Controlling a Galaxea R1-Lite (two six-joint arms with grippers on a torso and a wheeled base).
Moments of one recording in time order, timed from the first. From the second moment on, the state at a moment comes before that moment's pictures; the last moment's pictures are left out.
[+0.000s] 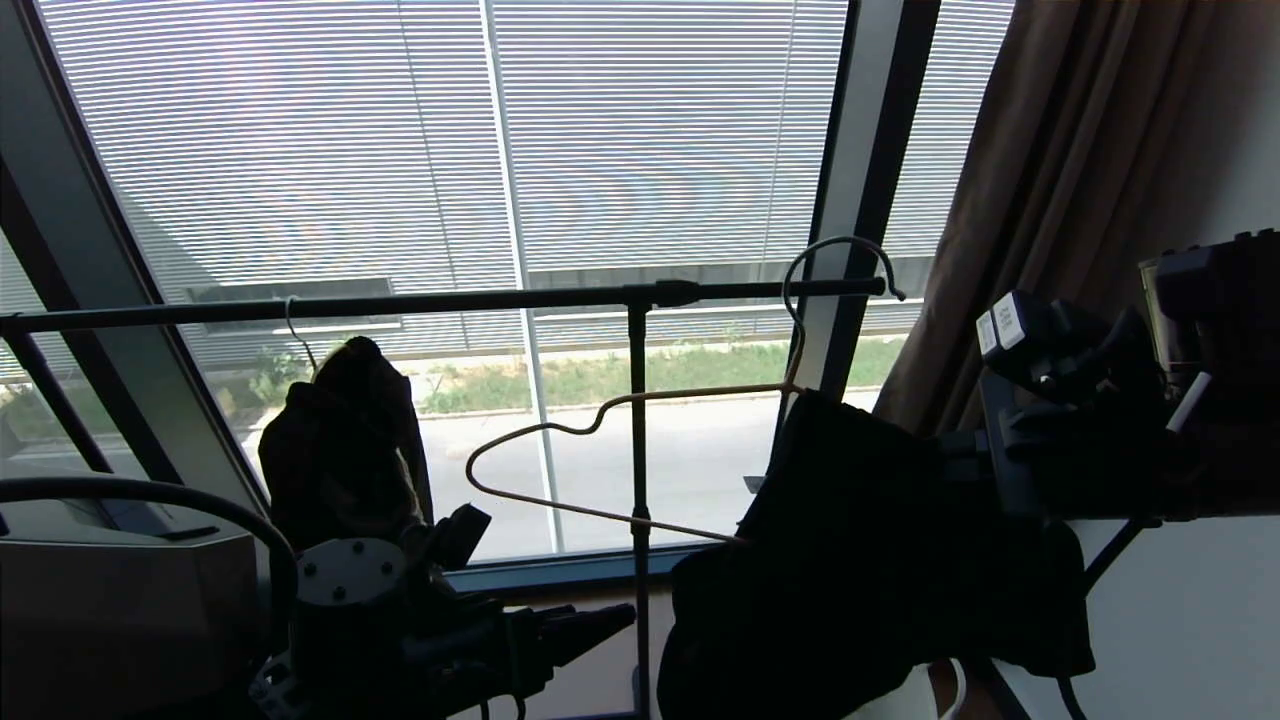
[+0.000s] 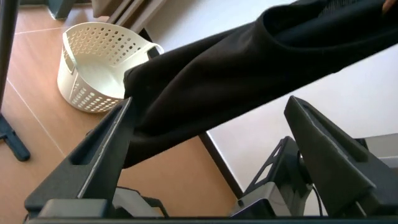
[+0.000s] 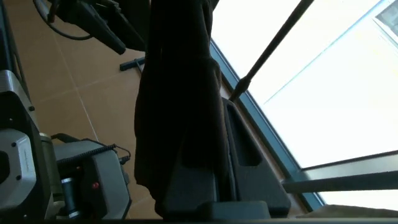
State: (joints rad) left arm -0.54 2.09 -0.19 -1.57 -0.44 -0.69; right arm 0.37 1.50 -0.94 0.05 0.60 -0.49
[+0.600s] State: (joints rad) left arm -0.60 2.12 -0.28 -1.57 -0.44 -0.70; right arm 0.42 1.48 -0.91 0.05 0.60 -0.49
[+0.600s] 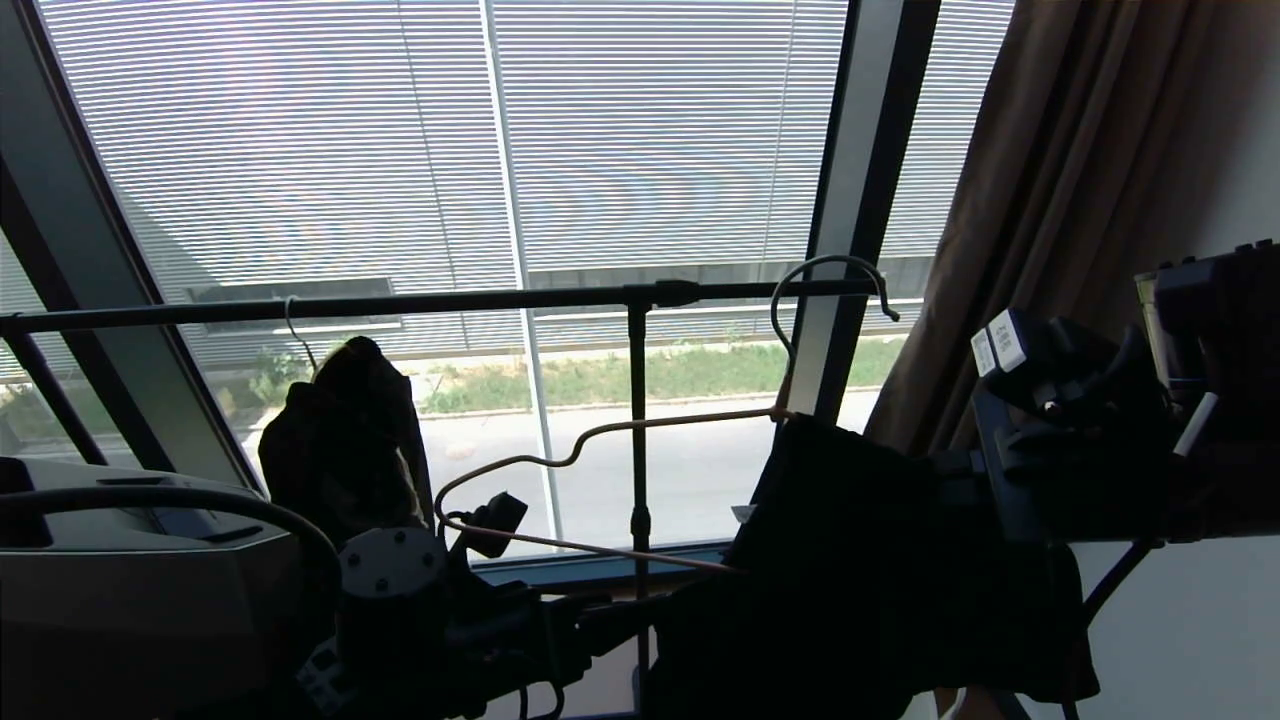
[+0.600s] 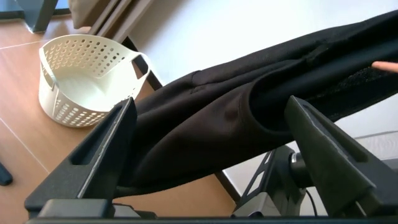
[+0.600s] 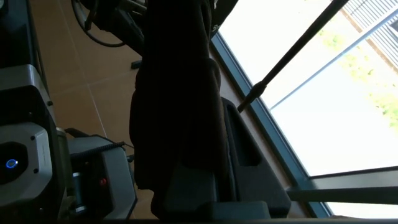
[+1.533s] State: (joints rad) left arm -0.64 2.14 -0.28 -1.57 -0.44 -0.64; right arm 0.47 1.45 -0.90 0.05 0.62 -0.49
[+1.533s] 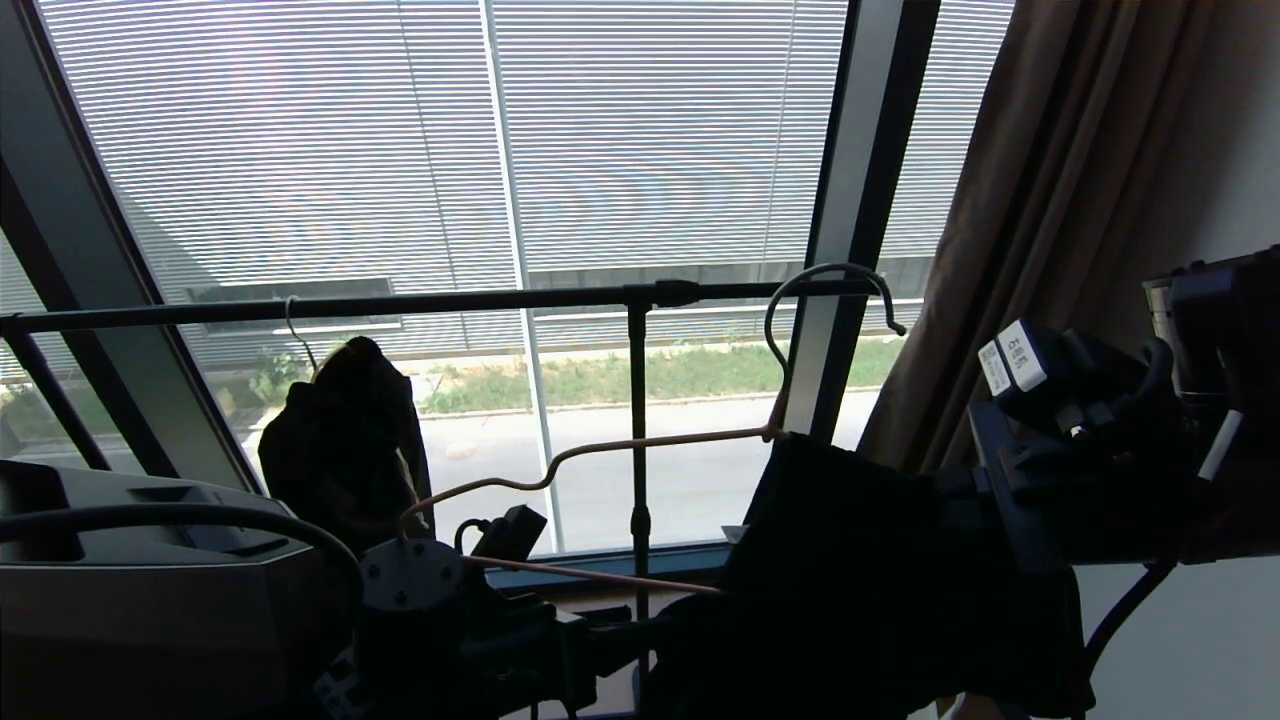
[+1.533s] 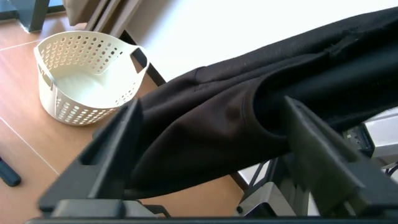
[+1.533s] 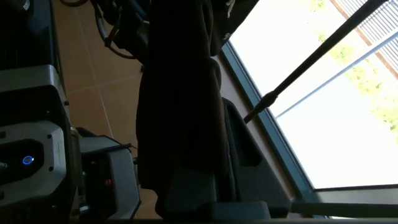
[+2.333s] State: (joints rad) left arm -0.47 2.10 -0.24 -1.57 -0.44 -0.55; right arm 0.40 1.47 -0.90 0.04 0.62 -0.49
